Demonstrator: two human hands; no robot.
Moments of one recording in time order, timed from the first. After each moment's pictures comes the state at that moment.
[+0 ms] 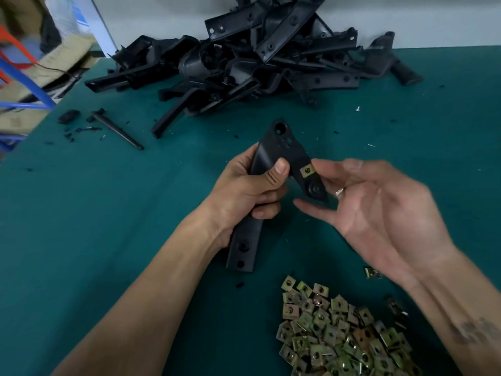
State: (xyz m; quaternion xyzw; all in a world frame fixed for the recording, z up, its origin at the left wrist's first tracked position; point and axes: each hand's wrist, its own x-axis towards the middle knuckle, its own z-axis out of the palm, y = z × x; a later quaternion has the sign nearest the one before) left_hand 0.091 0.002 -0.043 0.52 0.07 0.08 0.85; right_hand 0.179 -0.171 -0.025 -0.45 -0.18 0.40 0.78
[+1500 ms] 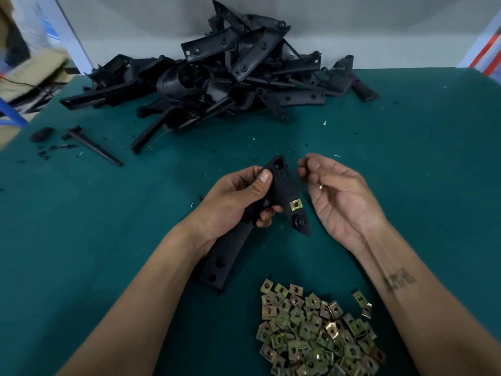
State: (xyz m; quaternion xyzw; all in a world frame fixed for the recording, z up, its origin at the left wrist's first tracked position) left_hand 0.104 0.000 -0.053 0.58 0.03 0.04 0.81; right_hand 0.212 -0.157 -0.040 -0.39 -0.04 0.32 0.86
